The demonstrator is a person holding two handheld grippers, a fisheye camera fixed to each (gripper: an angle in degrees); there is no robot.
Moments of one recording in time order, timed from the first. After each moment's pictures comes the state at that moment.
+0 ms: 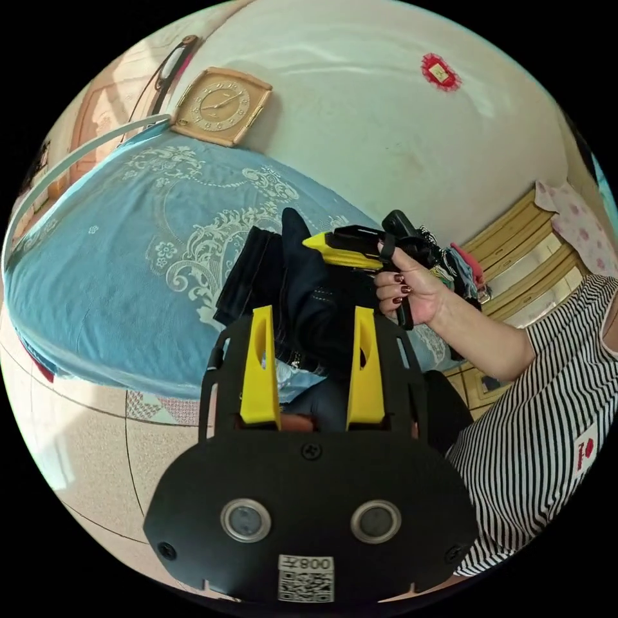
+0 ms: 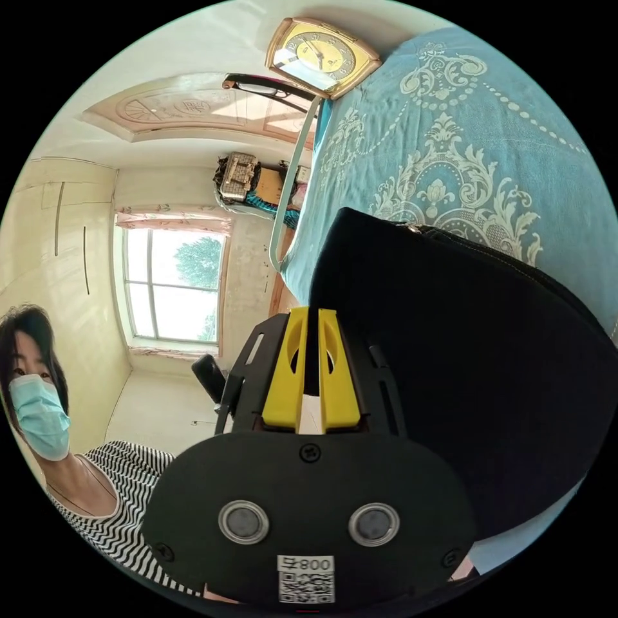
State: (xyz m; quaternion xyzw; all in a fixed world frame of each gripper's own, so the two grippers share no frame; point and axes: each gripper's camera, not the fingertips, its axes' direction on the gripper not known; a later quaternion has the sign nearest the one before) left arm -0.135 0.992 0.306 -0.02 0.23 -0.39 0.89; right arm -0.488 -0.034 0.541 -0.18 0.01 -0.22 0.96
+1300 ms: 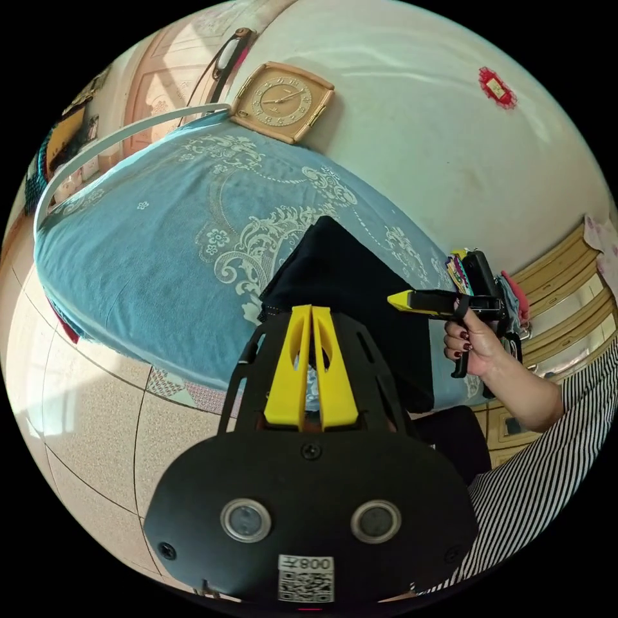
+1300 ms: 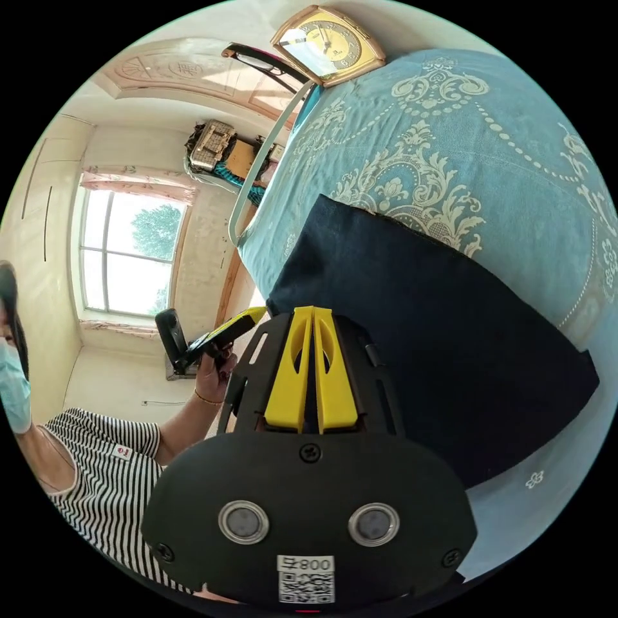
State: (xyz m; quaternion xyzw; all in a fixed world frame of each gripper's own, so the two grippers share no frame) left arm -0.169 0.904 0.242 -0.04 0.15 -0.44 0.88; right arm -0.436 0.044 0.508 -0.19 0.11 -0.28 0.94
